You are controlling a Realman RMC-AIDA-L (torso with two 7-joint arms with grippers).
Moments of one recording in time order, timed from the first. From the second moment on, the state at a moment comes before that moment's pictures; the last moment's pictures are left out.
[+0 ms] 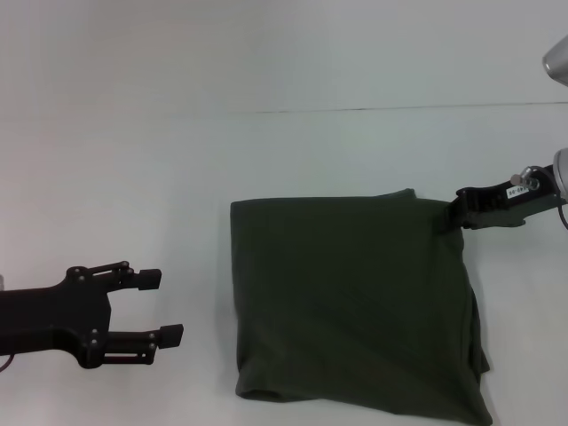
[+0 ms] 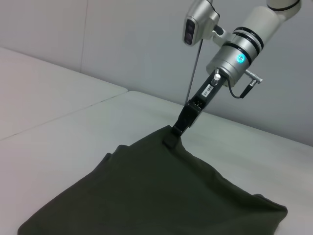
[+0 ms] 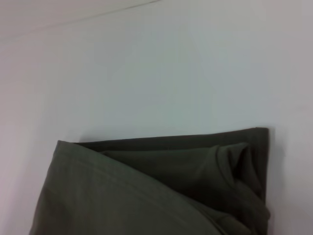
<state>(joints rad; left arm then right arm) -0.41 -2.11 0.57 0.91 2.15 1.80 -1.38 0.83 1.96 -0.73 -0.62 -2.55 -1.33 2.57</state>
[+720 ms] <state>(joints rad) -0.42 -2.11 0.55 0.90 2.14 1.81 -1.43 0.77 1.93 -0.65 -0.71 -2.52 -1.42 2.57</state>
